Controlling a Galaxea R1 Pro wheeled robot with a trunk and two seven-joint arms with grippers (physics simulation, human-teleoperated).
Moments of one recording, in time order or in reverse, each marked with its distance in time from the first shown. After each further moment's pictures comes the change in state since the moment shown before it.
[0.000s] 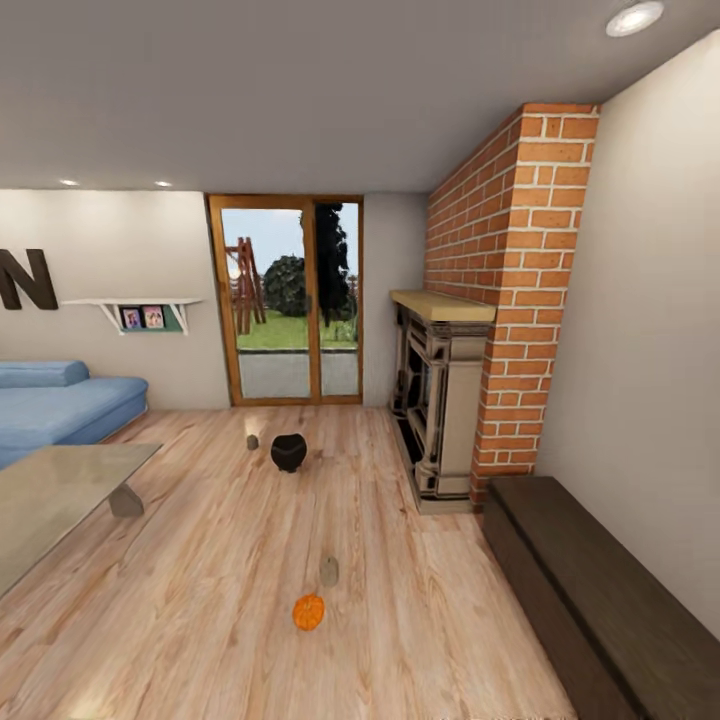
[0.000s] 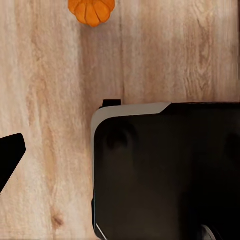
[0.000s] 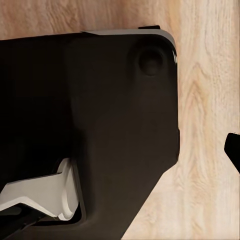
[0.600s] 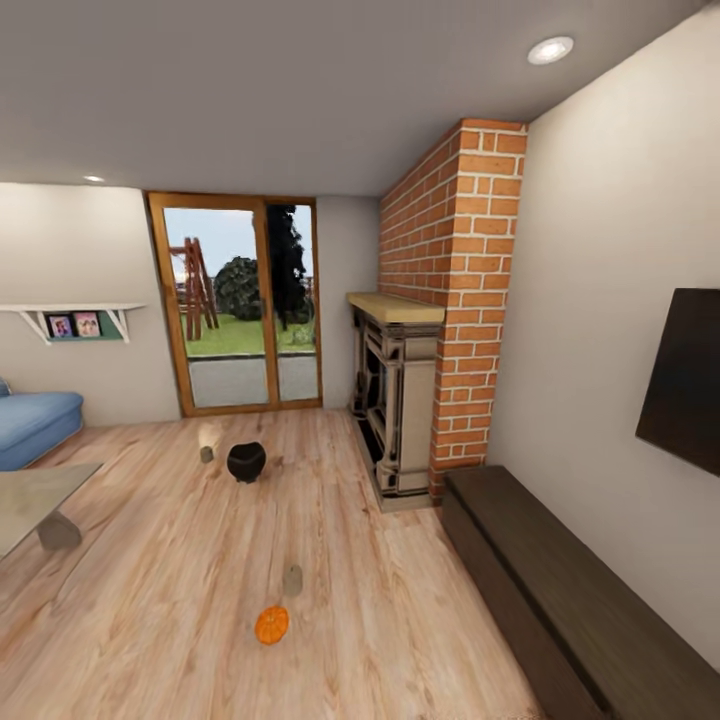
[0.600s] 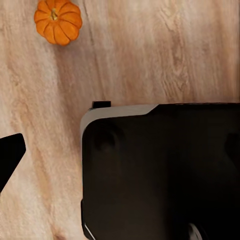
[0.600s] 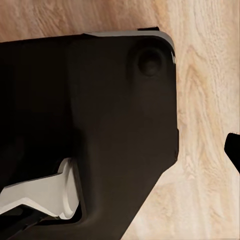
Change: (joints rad) left arm 0.000 -0.026 -0.003 0.000 -0.003 -0.003 0.001; right arm 0.000 -0.002 -0.001 0.000 -0.002 0.000 0.001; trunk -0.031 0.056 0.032
